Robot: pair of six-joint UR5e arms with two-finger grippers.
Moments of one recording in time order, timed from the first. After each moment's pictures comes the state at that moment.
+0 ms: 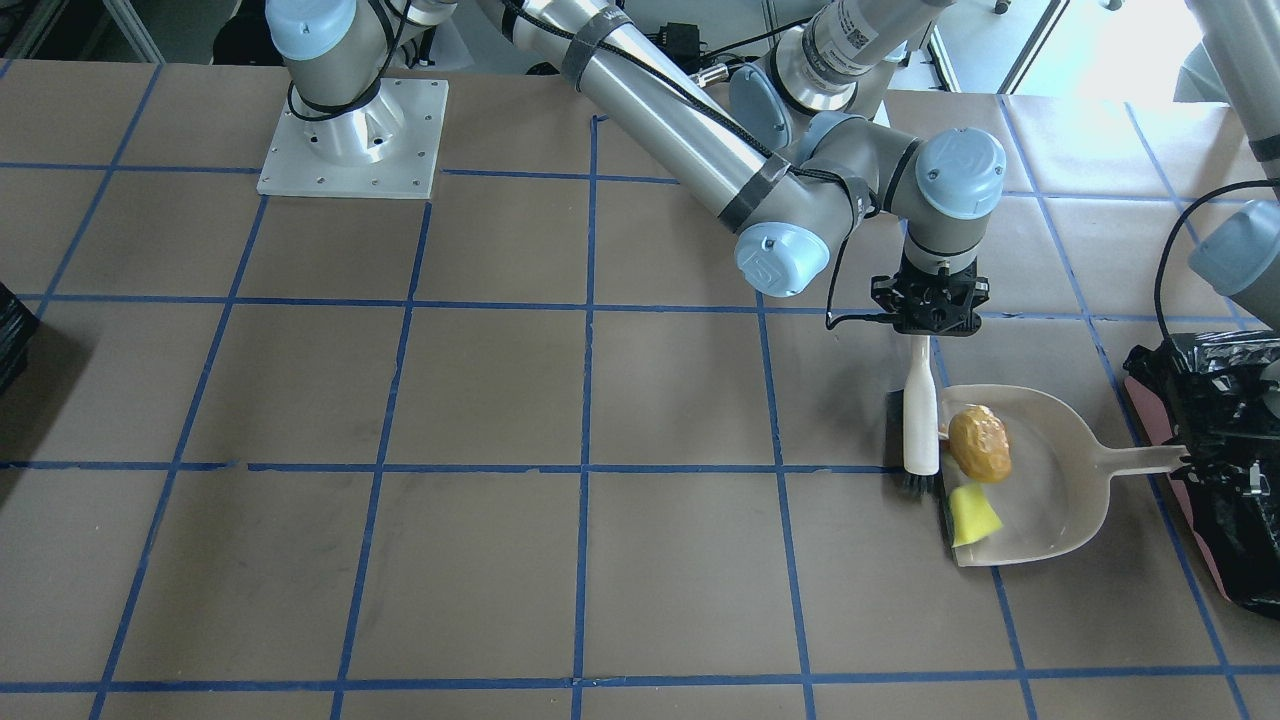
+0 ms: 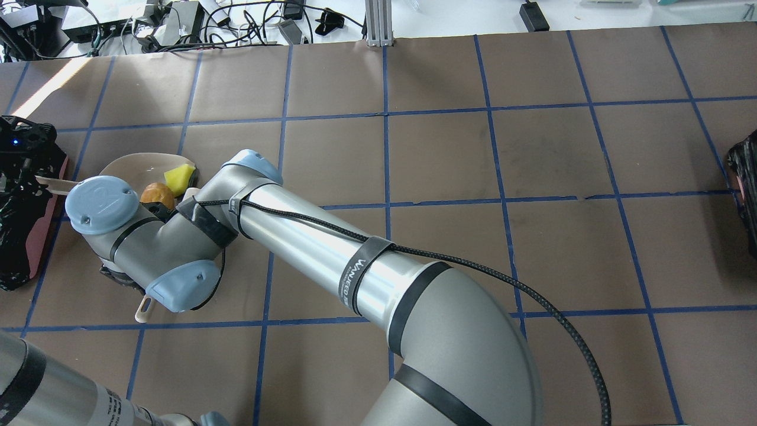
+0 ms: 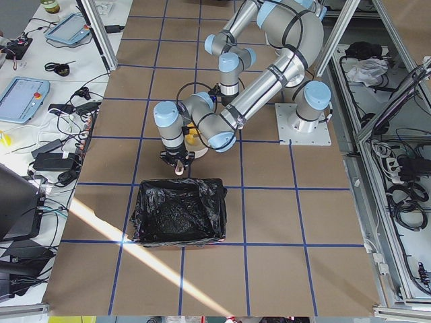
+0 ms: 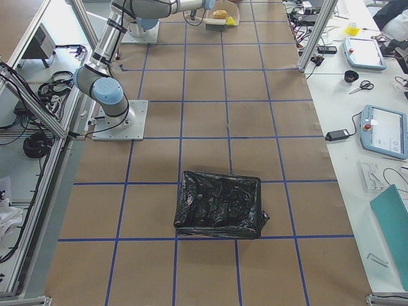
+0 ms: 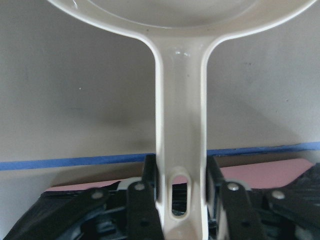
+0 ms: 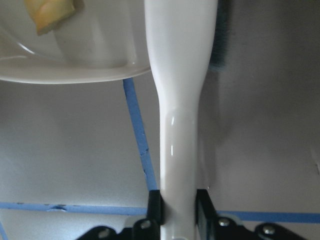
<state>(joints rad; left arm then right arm) -0.94 -2.04 -1.58 -1.06 1.70 2.24 2.47 -0.63 0.95 -2.08 -1.27 1.06</state>
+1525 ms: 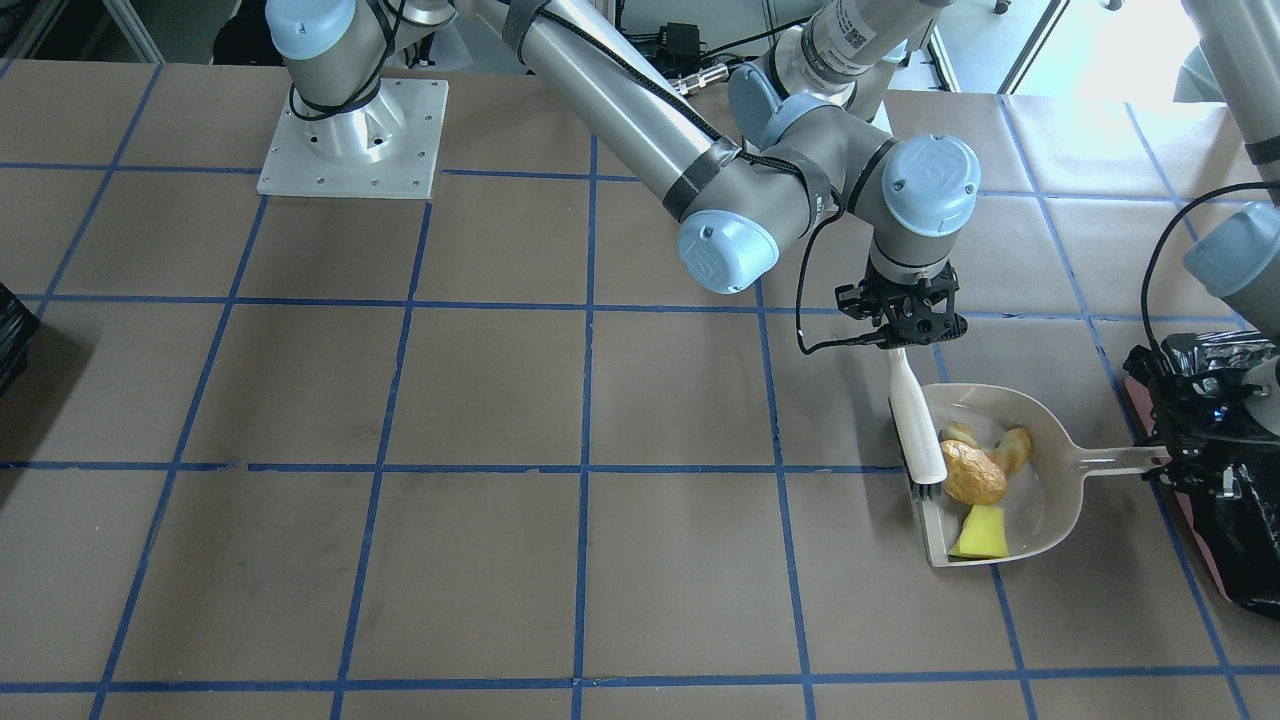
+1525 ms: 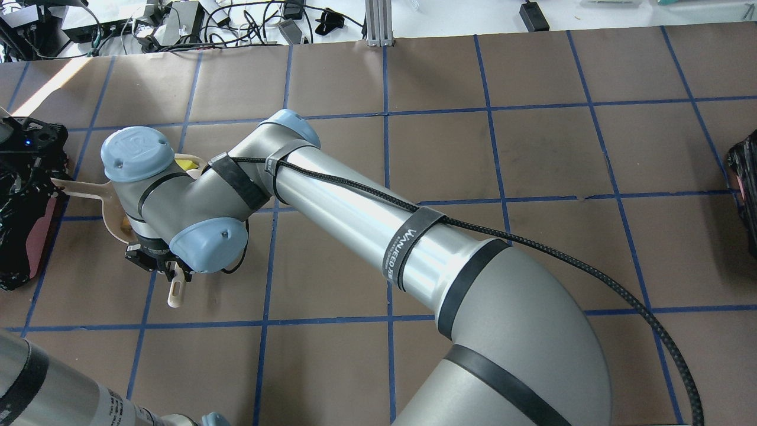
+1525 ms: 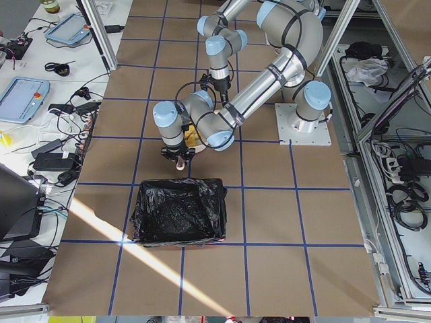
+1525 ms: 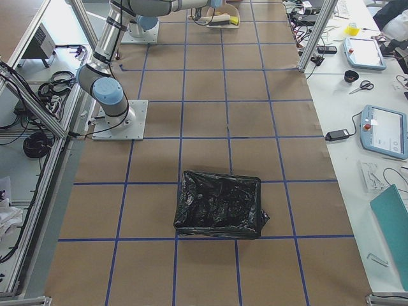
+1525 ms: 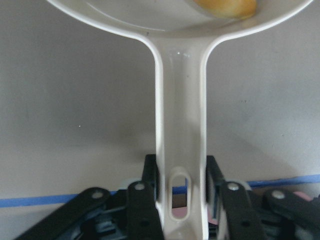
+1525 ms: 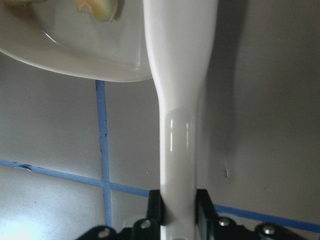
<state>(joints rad) -0.95 -2.04 -1.59 -1.13 1.64 2.23 2.40 -0.75 1.05 -1.93 -1.25 0.77</state>
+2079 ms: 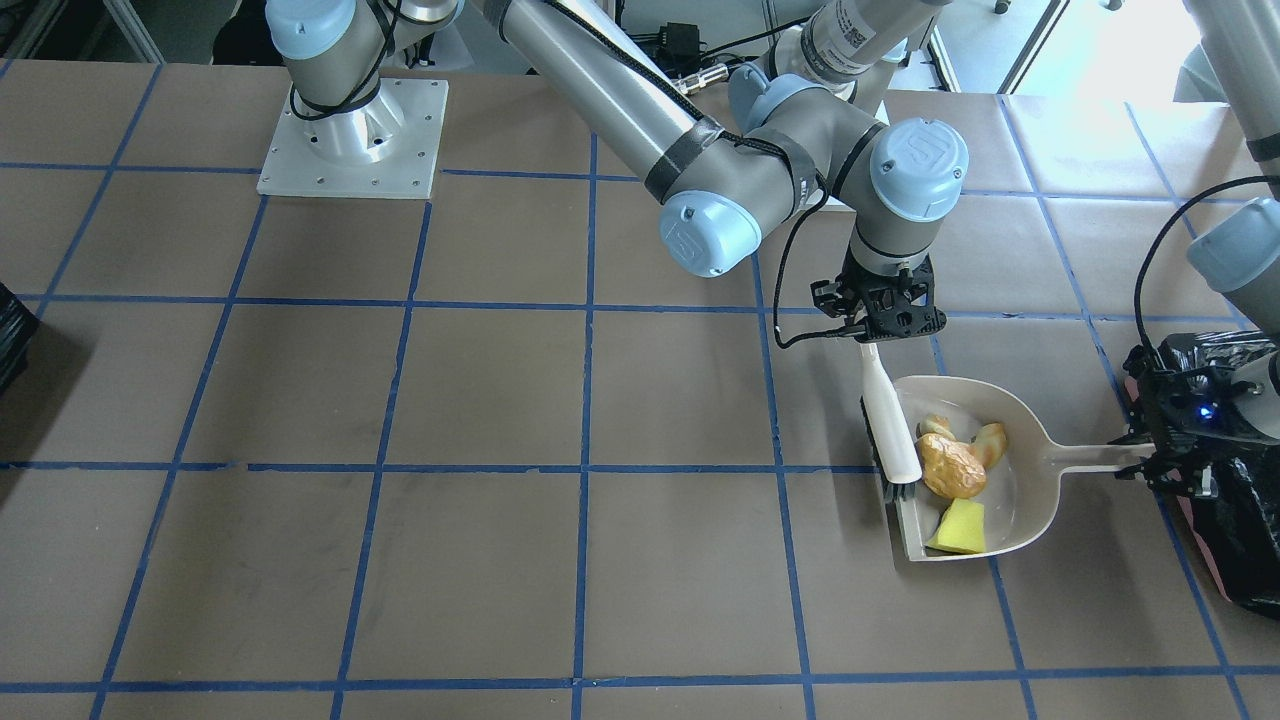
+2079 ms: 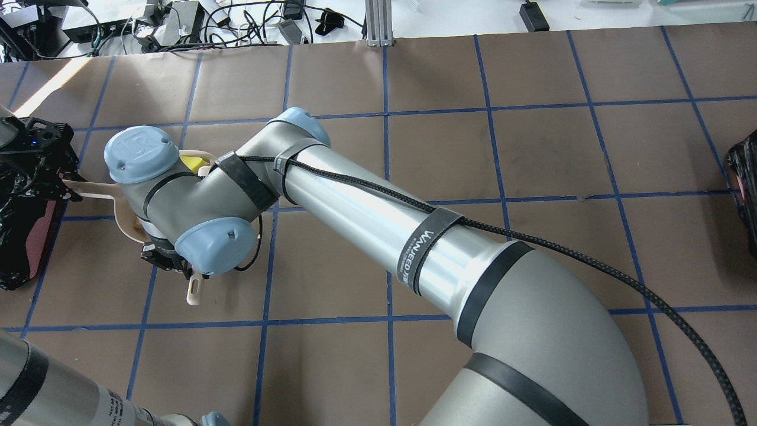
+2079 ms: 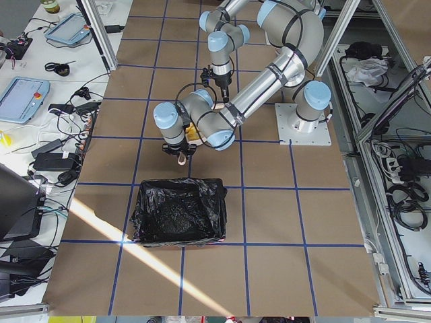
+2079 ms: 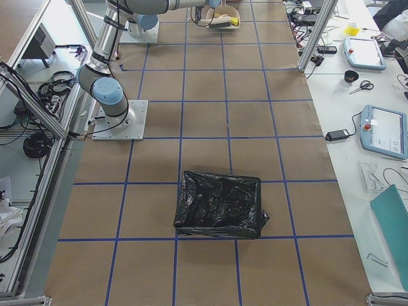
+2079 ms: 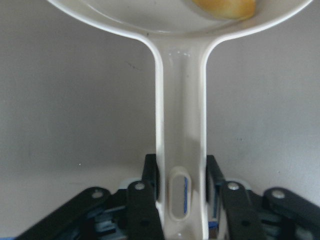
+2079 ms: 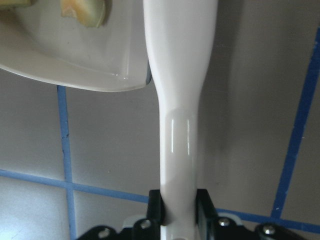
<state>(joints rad) -0.95 -2.04 -1.58 -1.20 1.55 2.23 2.38 -0.82 1.10 -1.87 -1.34 0.73</state>
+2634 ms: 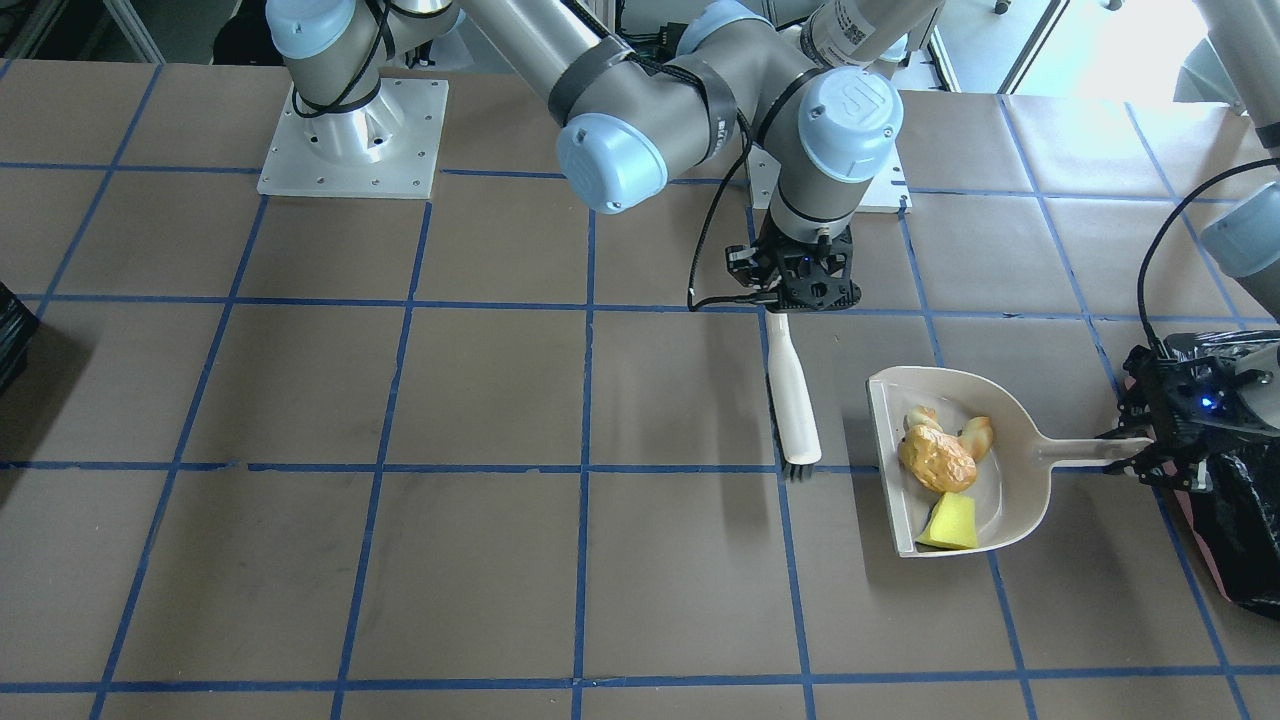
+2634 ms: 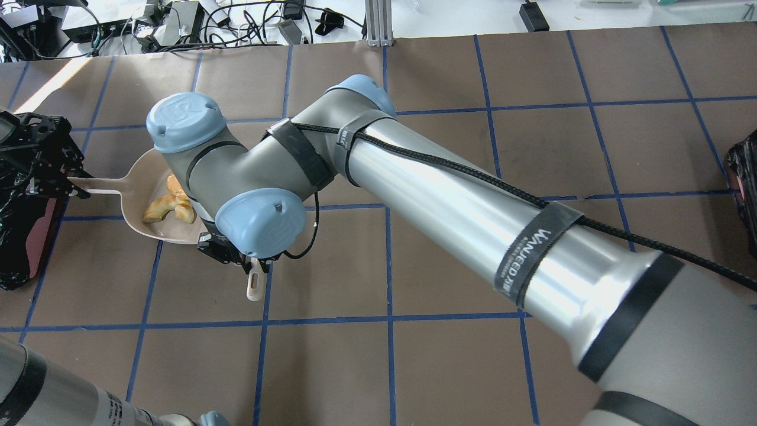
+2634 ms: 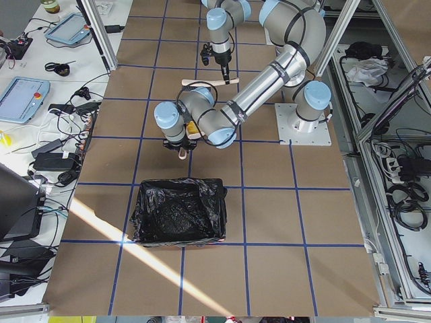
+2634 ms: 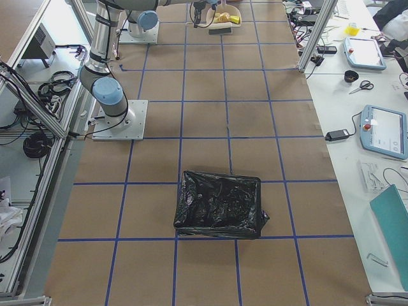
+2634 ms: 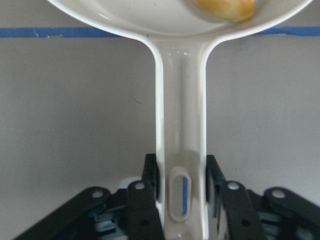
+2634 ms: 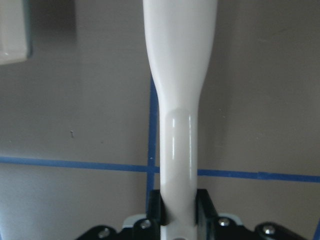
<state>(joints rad) -0.93 -2.01 -1.57 -1.29 1.44 2.22 2.29 -1.05 1.35 -1.74 -1.40 0.67</state>
